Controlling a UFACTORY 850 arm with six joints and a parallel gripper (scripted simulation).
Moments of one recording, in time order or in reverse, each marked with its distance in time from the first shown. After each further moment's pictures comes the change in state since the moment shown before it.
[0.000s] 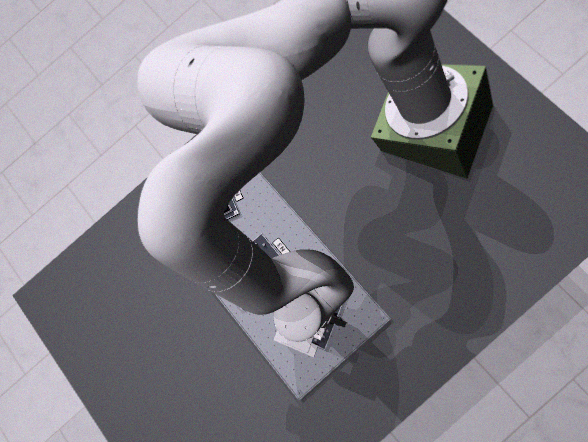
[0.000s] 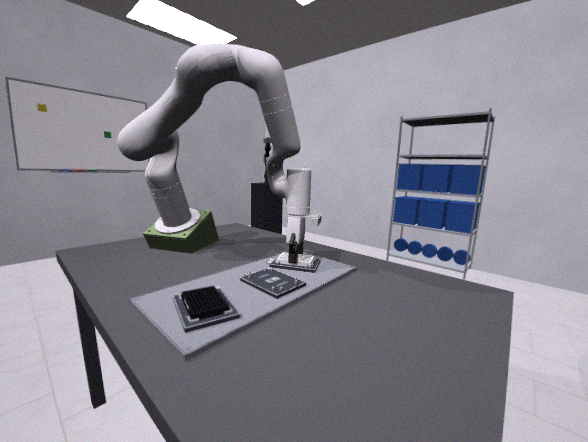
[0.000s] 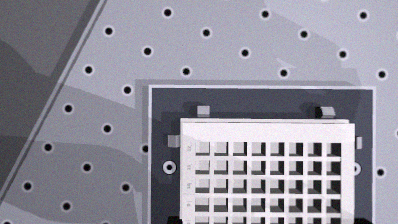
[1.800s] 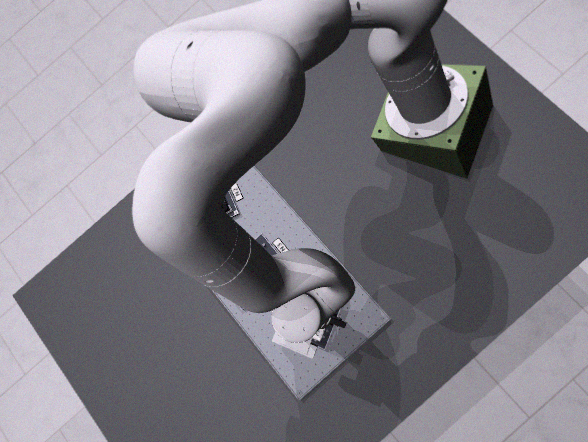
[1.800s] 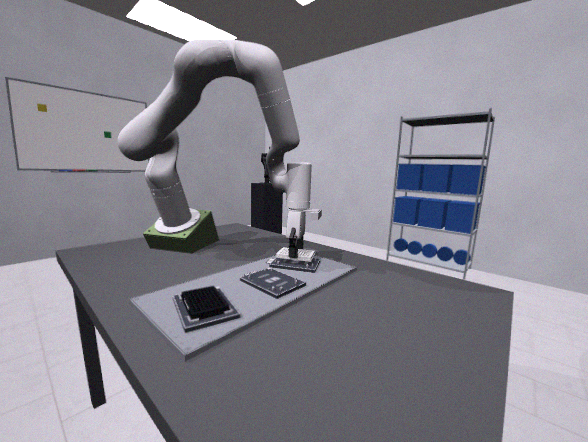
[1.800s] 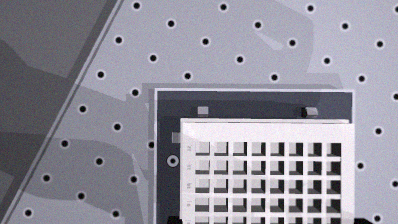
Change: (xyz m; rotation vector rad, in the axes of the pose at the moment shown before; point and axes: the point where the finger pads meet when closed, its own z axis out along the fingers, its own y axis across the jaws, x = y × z) arm 0.000 0.000 -0.020 0.000 0.000 0.000
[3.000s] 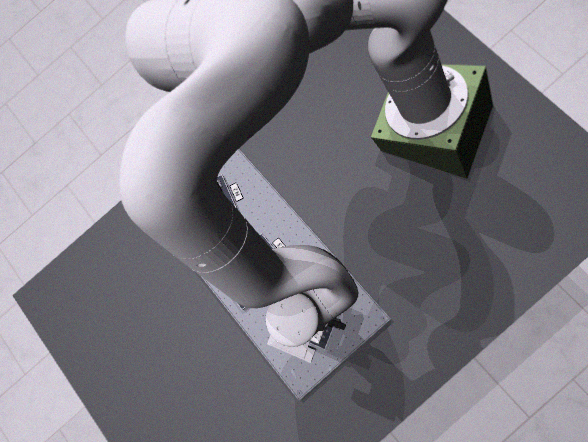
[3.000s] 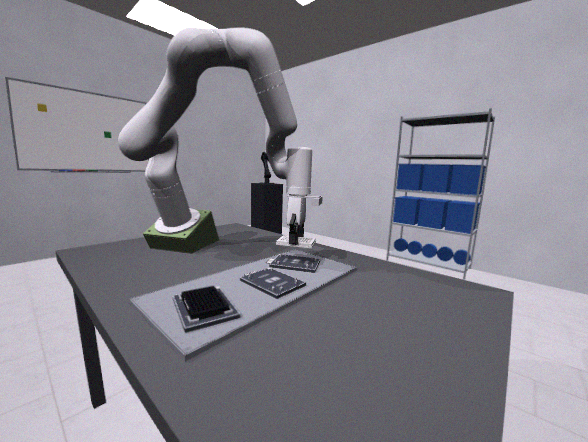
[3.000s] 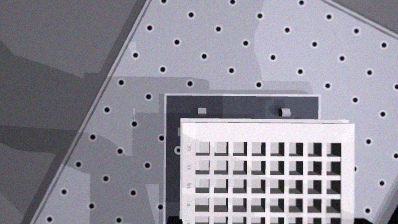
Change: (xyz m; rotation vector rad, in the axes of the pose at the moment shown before) arm 0.000 0.000 -0.048 0.000 0.000 0.000
